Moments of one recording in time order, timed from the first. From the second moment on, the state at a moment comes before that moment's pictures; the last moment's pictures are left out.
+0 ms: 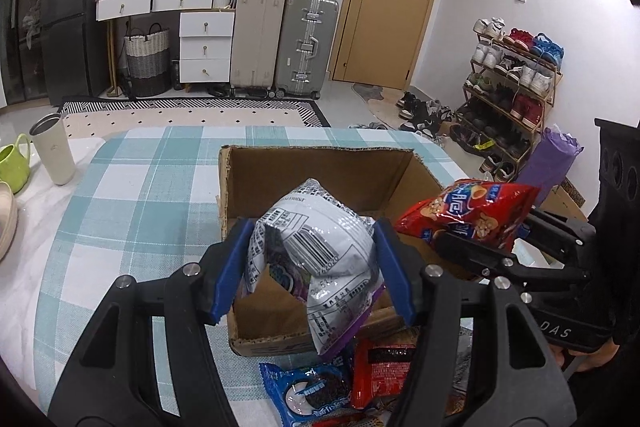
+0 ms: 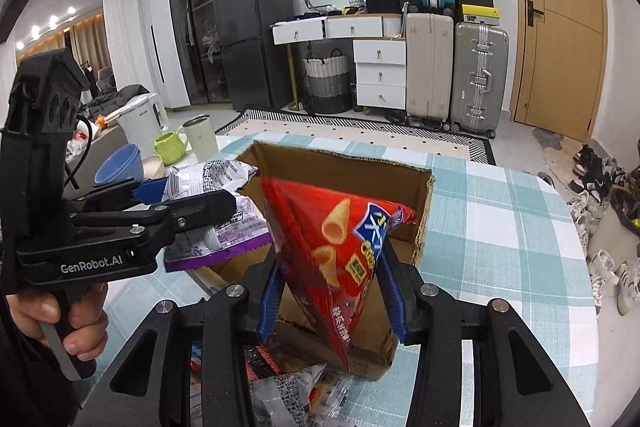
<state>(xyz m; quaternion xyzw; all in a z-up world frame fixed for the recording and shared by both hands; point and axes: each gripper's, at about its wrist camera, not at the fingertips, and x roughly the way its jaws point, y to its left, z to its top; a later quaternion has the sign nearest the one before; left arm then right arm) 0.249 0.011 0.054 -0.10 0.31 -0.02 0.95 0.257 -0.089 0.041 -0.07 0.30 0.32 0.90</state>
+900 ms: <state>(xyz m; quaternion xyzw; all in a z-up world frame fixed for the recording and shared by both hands) 0.158 0.000 0.074 -0.09 0.31 -0.01 0.95 0.188 -0.163 0.057 -0.02 0.30 0.29 0.91</state>
